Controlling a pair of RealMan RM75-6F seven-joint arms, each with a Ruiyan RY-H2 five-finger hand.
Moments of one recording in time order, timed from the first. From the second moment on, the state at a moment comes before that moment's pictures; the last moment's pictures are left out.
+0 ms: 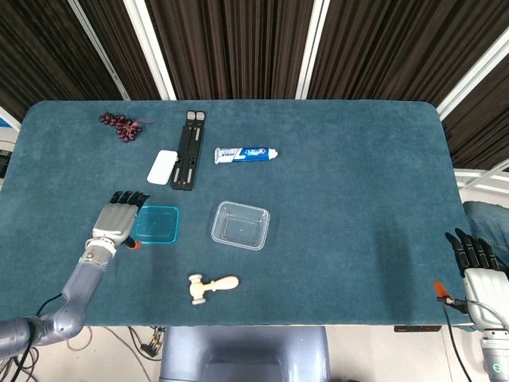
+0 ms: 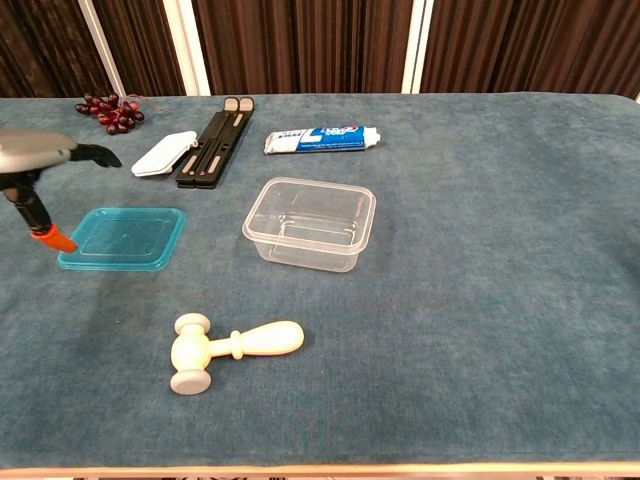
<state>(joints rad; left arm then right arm) -0.70 -1.36 -0.16 -1.58 0.68 0.89 0.66 0.04 -1.08 0.06 -1.65 -1.48 1.49 0.02</state>
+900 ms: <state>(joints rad) -0.80 -1.51 -0.09 -1.41 0.68 0.83 0.62 0.04 -1.08 0.07 -1.66 -1.45 1.47 0.02</state>
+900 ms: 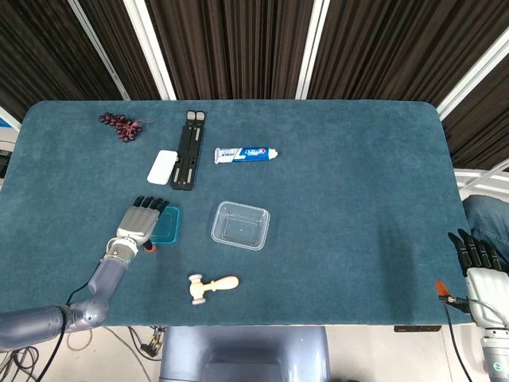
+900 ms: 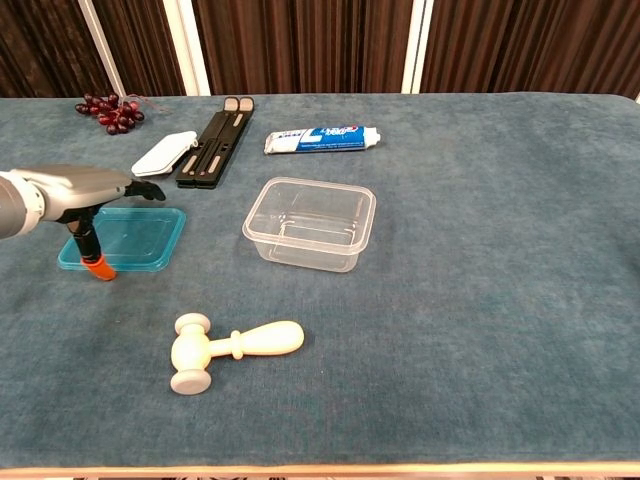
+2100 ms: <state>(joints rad) -0.82 -1.49 -0.06 -1.41 0.64 0.87 0.60 0.04 -1.08 0.08 -1.68 -1.42 1.46 0.01</state>
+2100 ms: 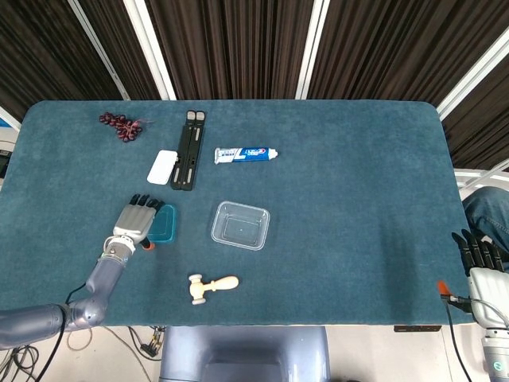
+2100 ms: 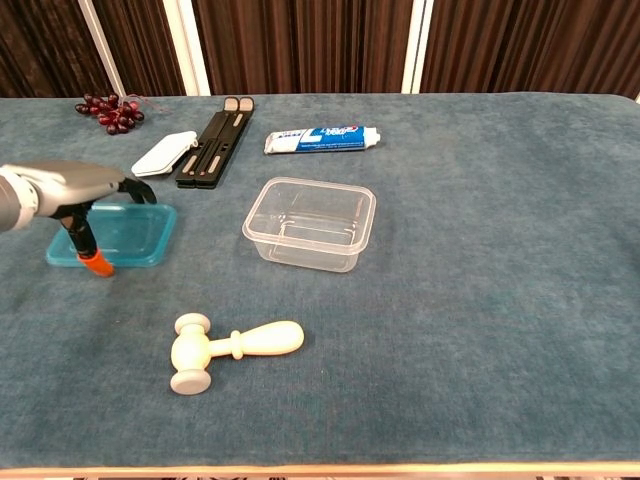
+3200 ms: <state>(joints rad) -1.10 -1.41 -0.22 -1.72 0.45 0.90 0.75 0.03 -1.08 0.09 -1.70 -1.39 1.46 0.01</state>
